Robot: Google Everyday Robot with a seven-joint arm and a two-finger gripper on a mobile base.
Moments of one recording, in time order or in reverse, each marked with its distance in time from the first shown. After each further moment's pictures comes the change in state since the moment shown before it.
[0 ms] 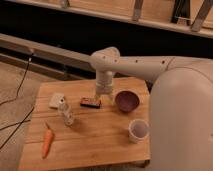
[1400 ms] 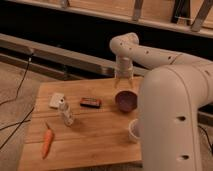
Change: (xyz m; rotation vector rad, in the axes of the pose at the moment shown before) arm -0.125 -0.091 -0.031 0.123 -0.080 0.113
